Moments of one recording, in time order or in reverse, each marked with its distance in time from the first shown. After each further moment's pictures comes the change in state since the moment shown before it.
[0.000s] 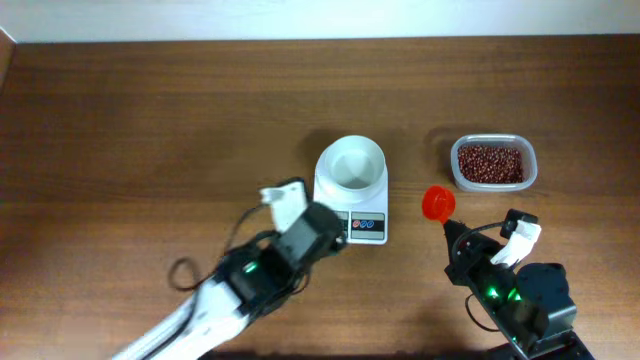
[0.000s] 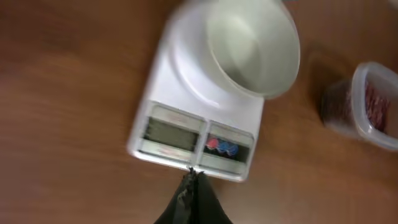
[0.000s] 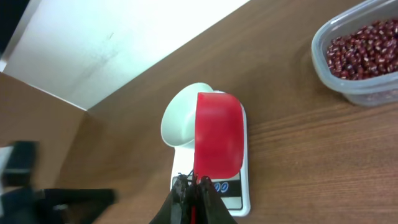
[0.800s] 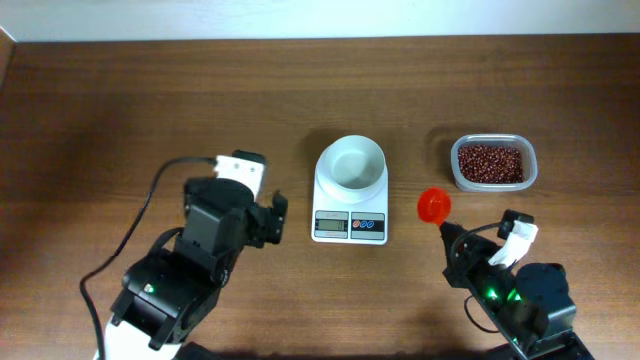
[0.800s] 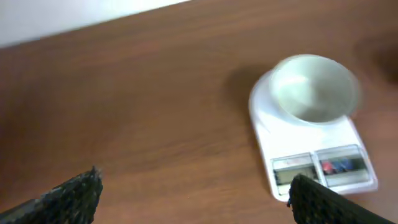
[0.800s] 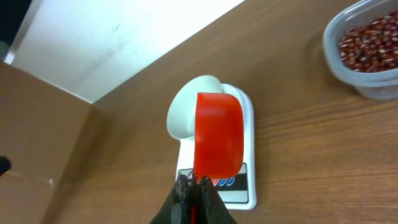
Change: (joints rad) left arm 0.312 -0.224 0.194 -0.237 0.003 0.925; right arm 0.000 0.000 0.000 -0.003 -0.047 0.000
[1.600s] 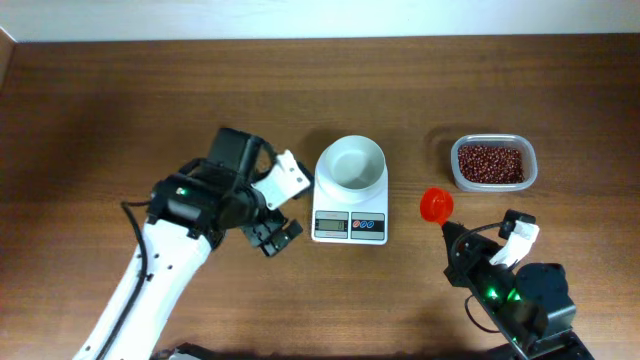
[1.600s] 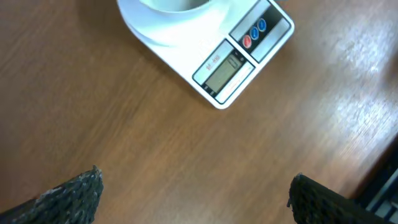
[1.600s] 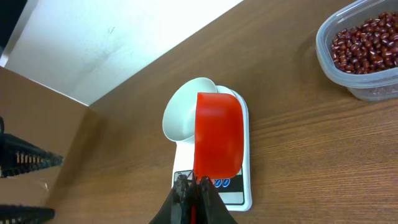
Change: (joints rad) left arm 0.174 0.369 0.184 -0.283 0.552 0.646; right arm 0.000 0.000 0.000 -0.005 0.029 0.001
